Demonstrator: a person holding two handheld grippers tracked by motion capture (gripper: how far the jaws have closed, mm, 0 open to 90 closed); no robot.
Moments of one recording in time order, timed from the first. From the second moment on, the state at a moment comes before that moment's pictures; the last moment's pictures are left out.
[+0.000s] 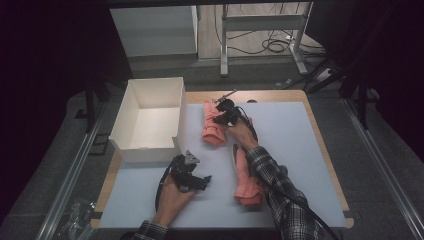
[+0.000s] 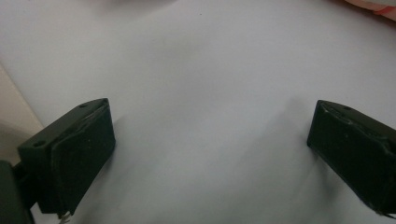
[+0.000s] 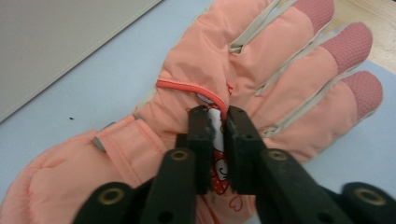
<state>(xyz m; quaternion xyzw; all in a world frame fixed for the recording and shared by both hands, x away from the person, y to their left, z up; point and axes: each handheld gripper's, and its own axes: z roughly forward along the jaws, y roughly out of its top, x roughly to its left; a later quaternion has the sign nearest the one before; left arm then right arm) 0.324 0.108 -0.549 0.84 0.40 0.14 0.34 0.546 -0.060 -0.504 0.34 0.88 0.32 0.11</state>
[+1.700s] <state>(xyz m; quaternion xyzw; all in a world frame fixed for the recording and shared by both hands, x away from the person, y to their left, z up) 0.324 0.108 -0.549 0.84 0.40 0.14 0.34 0.416 -0.150 -0.406 0.29 0.88 0.38 0.04</state>
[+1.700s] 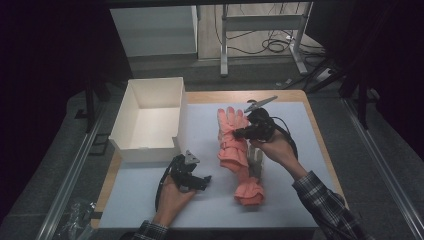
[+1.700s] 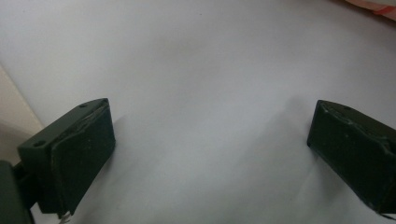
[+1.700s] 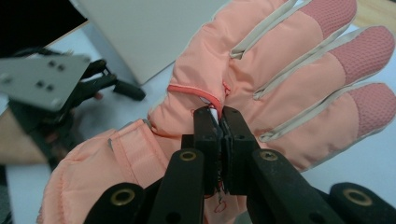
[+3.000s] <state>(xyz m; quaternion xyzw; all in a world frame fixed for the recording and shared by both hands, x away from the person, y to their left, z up) 0.324 0.108 -0.549 0.84 0.40 0.14 0.34 0.342 -0.205 -0.447 0.31 0.87 0.37 0.09</state>
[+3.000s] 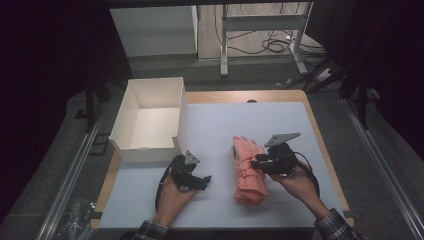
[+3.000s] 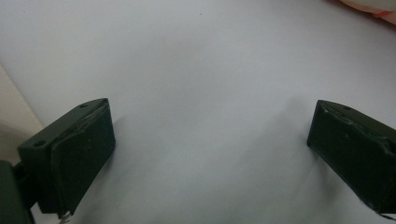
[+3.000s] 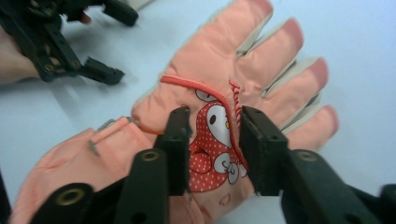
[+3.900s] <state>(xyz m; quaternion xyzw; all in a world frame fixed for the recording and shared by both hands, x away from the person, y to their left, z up) 0.324 0.108 -0.549 0.84 0.40 0.14 0.34 0.326 -0.265 -0.483 0.33 0.85 0.38 0.13</state>
